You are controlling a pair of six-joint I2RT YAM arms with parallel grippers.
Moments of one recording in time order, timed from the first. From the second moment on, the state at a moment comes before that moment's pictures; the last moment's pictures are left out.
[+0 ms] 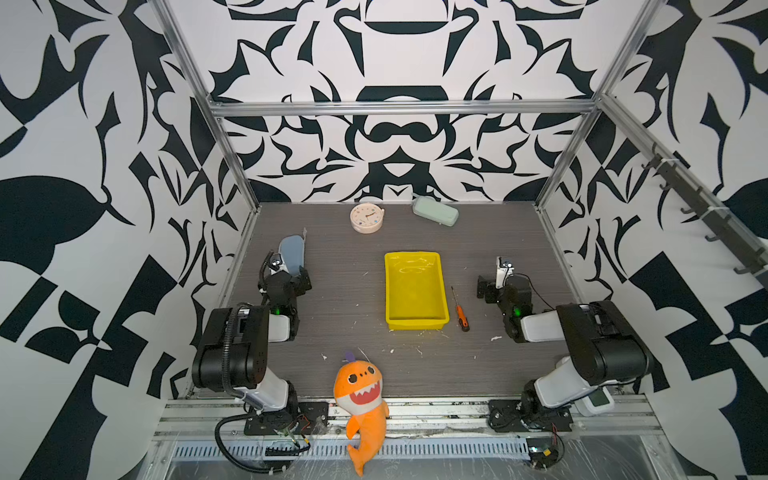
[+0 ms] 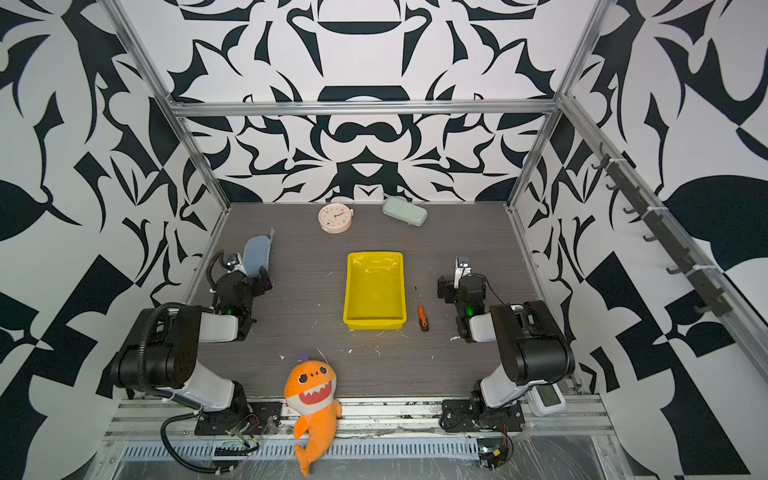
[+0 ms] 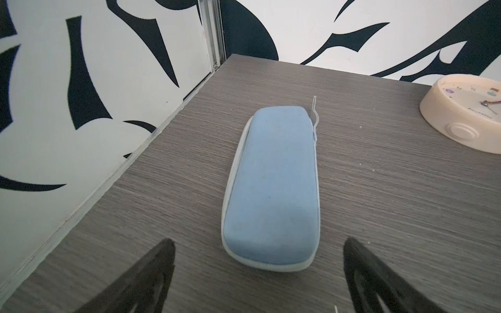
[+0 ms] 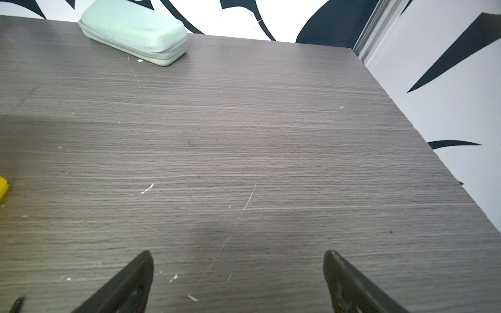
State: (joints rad) left arm 0.03 1.56 0.37 0.83 -0.23 -0.11; right arm 0.09 1.57 0.34 0.78 0.14 0.00
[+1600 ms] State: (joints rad) left arm 0.03 1.56 0.37 0.83 -0.23 -0.11; right arm 0.16 1.48 0.31 0.75 0.21 -0.03
